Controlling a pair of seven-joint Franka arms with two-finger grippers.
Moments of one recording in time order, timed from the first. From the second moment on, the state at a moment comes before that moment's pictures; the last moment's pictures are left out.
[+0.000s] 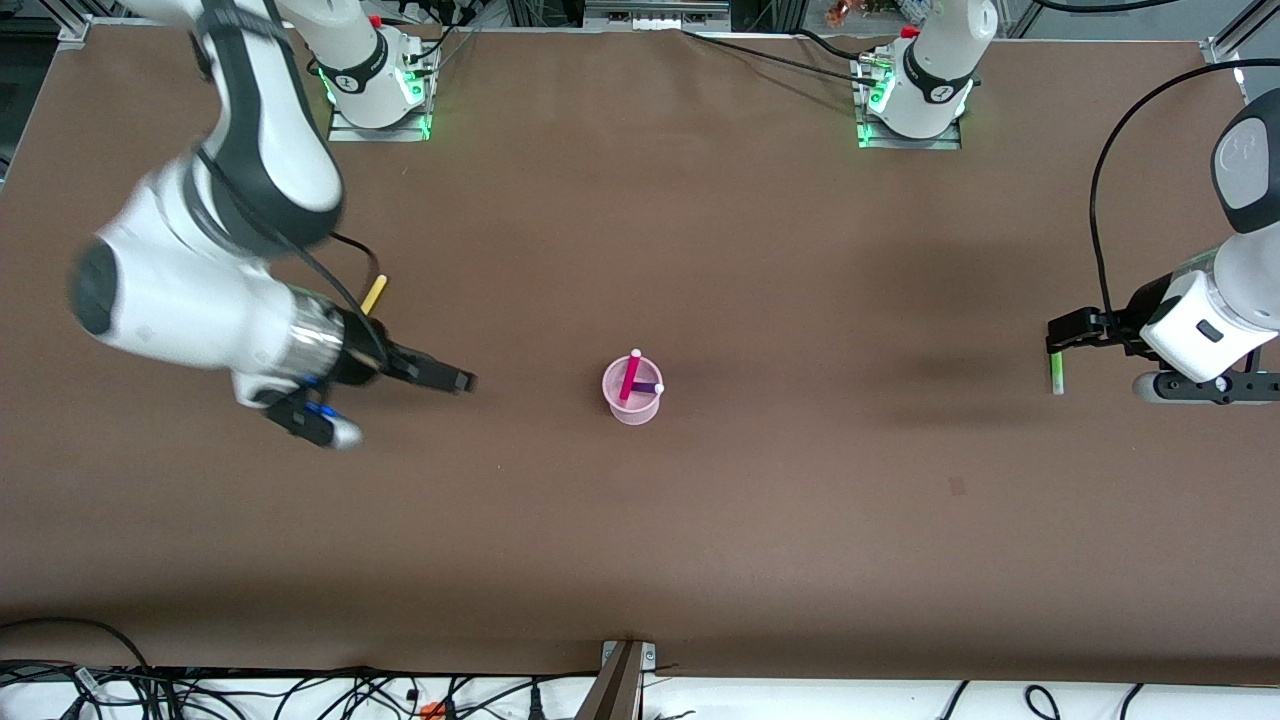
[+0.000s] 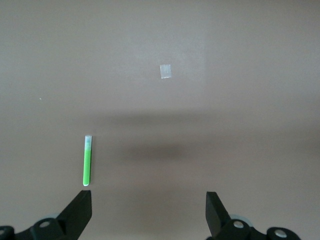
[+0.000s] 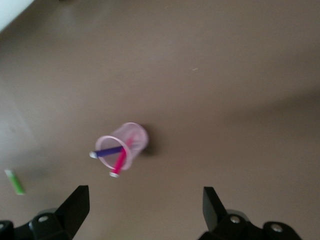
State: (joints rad) left arm 0.15 0.24 -0.14 -1.57 0.02 1.72 -0.01; right arm 0.44 0.37 -0.23 -1.46 0.48 1.81 0.38
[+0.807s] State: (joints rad) left arm 0.14 0.24 -0.15 -1.57 0.01 1.73 -0.03; right arm 0.25 -0.01 -0.12 -1.71 0.05 1.68 0.07
